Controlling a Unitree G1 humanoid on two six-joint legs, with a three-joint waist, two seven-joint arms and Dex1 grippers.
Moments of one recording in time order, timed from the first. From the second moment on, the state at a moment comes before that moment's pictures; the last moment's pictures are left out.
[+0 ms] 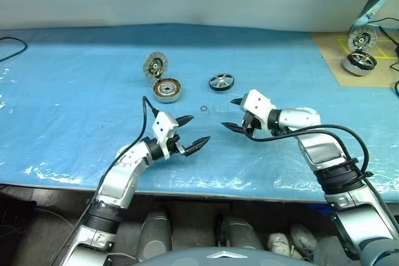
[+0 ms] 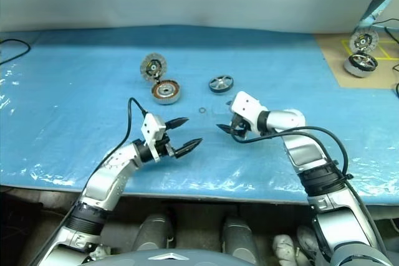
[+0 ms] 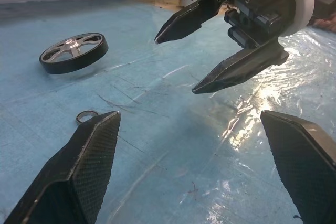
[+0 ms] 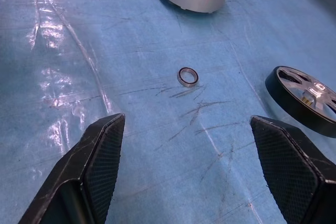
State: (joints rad) left arm -0.21 0.25 -0.16 -0.01 -0.29 0.11 -0.80; right arm -0.49 -0.58 0.22 0.02 0.02 0.30 0.88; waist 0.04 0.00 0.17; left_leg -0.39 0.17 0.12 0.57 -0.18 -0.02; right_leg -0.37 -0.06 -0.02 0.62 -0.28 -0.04
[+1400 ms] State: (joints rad) left arm -0.20 0.31 -0.11 0.03 -0.29 0.11 -0.83; right arm -1.08 -0.27 0.37 0.75 -0.09 -0.12 1.02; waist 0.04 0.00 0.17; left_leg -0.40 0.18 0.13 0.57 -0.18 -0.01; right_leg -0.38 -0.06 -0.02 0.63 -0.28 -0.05
